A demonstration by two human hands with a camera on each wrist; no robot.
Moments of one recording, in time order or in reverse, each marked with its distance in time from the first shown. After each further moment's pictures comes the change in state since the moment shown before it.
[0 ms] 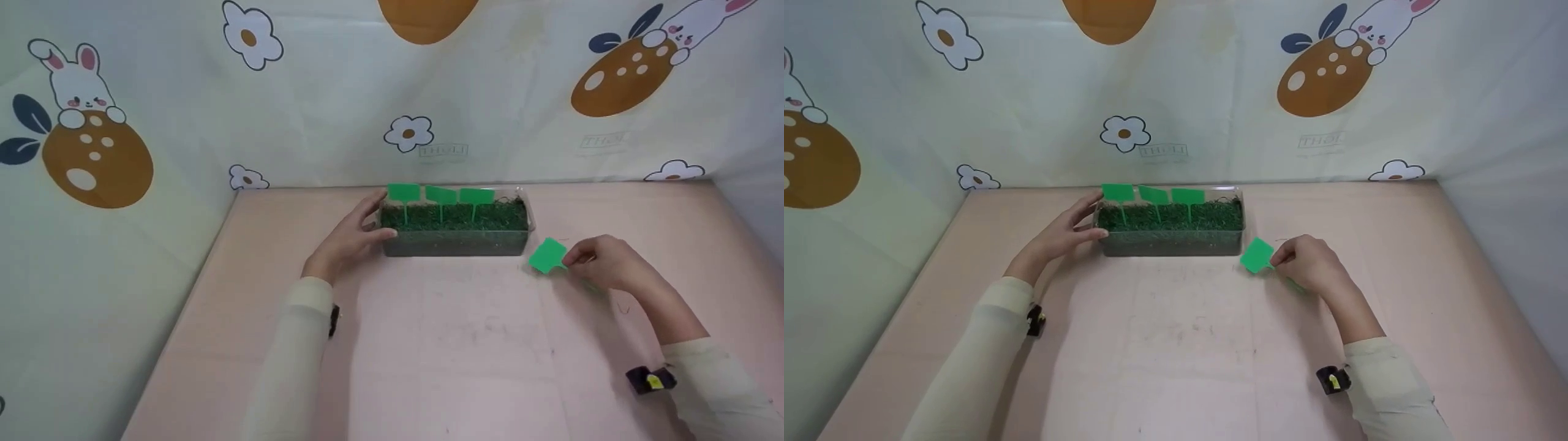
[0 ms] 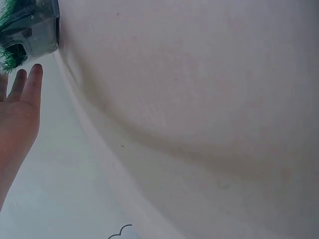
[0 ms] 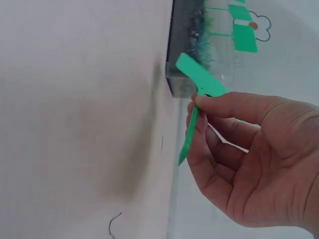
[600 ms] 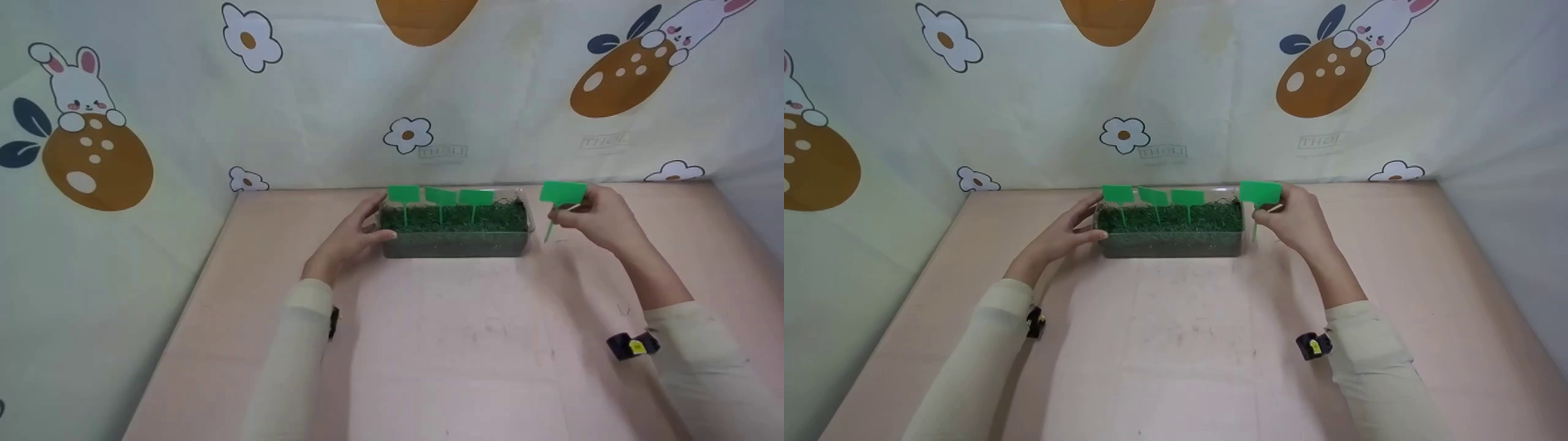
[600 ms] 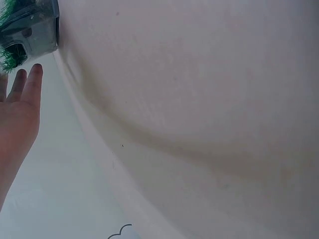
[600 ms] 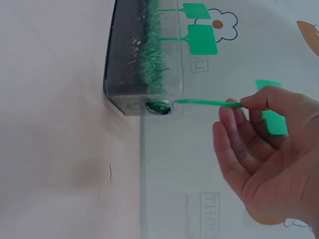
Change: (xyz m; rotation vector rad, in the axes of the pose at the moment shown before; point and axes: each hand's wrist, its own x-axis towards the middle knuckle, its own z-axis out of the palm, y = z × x) left_hand 0.001 0.002 0.000 -0.002 -0.017 0.013; right_hand 0.020 -0.041 -0.027 0.222 0.293 -0.104
